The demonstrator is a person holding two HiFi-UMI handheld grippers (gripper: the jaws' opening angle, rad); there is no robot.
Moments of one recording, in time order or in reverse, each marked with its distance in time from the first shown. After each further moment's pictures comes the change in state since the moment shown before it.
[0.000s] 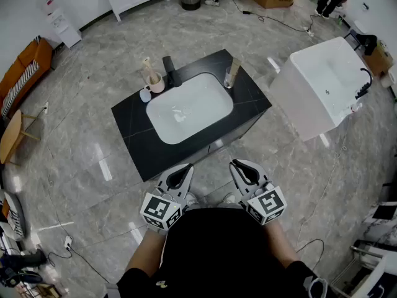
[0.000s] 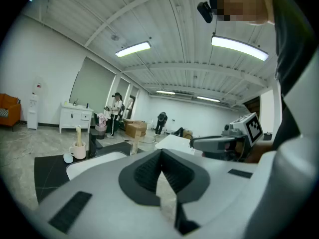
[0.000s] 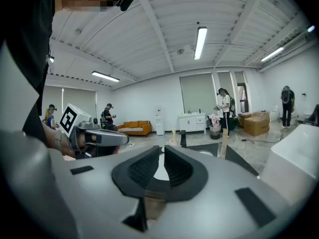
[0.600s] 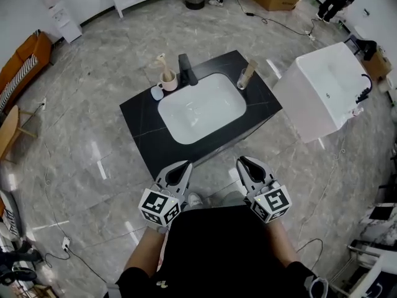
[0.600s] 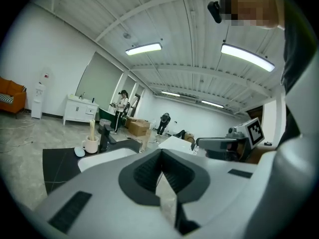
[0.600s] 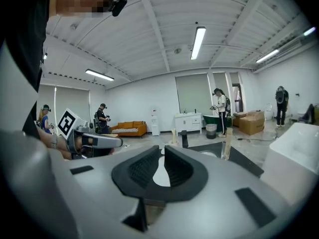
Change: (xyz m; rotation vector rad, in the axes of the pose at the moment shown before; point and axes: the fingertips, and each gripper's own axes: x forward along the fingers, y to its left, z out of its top) left arm -0.043 0.078 -0.009 -0.097 -0.005 0.009; right arm 0.051 0.026 0.000 0.028 -0.007 -0.098
